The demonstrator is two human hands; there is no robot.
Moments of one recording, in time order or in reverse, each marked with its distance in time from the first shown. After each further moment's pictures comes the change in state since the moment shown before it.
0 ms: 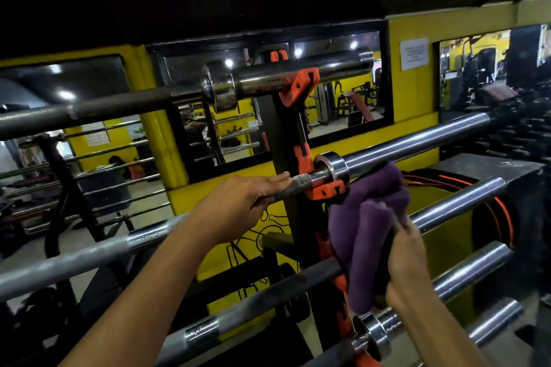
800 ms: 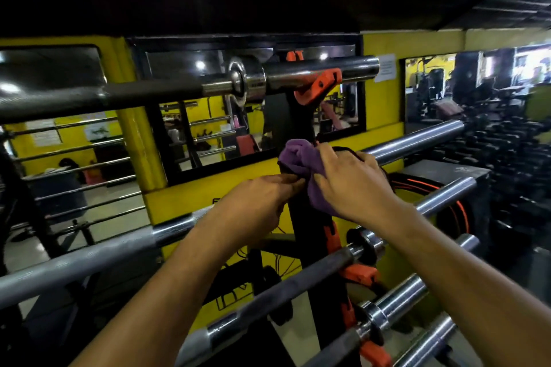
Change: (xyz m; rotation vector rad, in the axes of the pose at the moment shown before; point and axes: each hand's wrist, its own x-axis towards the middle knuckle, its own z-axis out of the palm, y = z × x) left_hand -0.014 -0.007 0.000 0.108 0.022 0.139; right_hand -0.008 -0.039 0.110 -1.969 -0.213 -0.782
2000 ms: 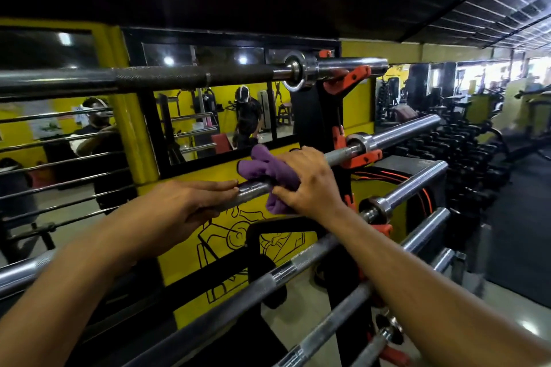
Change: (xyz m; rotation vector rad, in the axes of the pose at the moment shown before) left_hand -0.197 -0.117 -0.070 -0.135 0.031 0.125; right_hand -0.015 -0.132 0.064 0.371 0.443 -0.266
